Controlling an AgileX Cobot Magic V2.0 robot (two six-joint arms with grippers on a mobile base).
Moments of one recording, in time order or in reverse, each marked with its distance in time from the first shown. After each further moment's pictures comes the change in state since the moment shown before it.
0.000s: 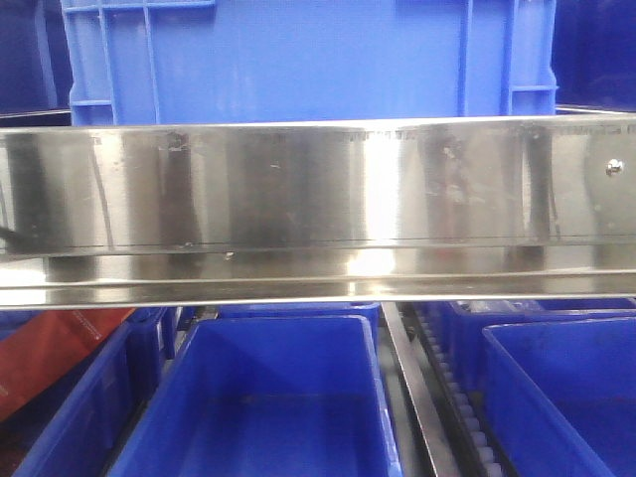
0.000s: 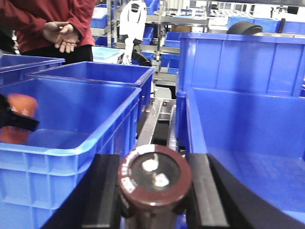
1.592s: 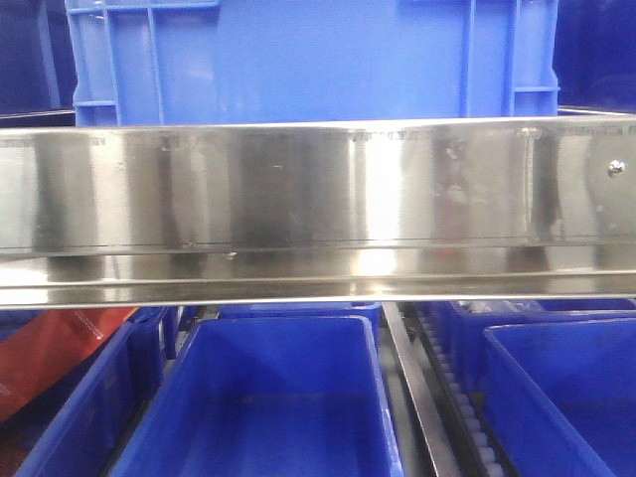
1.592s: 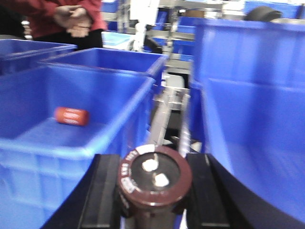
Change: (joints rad) left arm 0.057 -1.468 0.953 0.316 0.158 -0.414; right arm 0.062 0.128 -0.074 -0.002 0.006 0.000
